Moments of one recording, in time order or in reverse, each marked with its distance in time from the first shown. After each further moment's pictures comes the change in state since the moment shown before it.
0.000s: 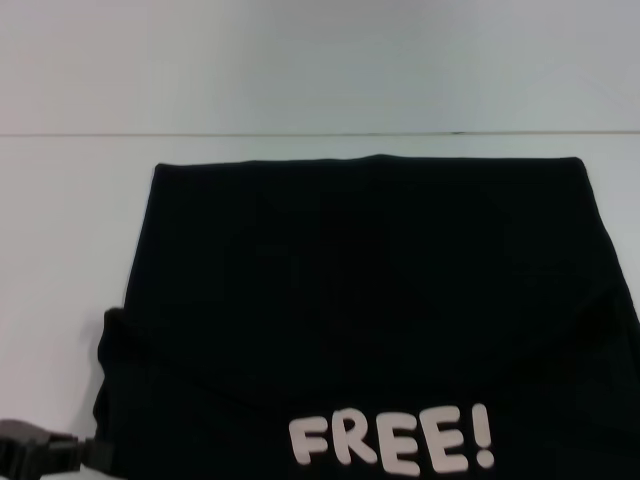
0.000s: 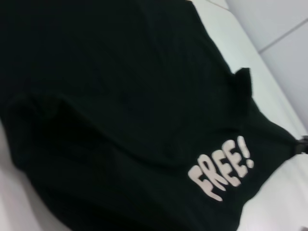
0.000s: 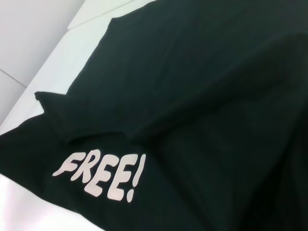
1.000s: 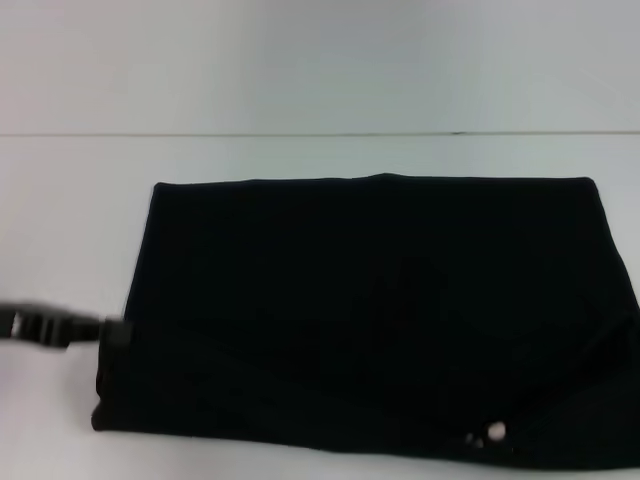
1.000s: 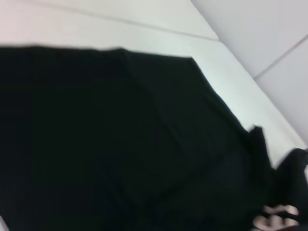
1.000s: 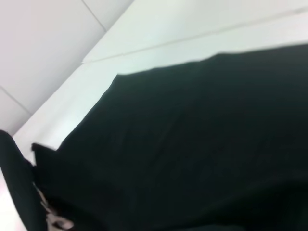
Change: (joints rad) left arm -0.192 0.071 -0.068 -0.093 0.022 -0.091 -0.026; right arm 0.135 -0.005 0.161 0.015 -0.063 0.001 -0.065
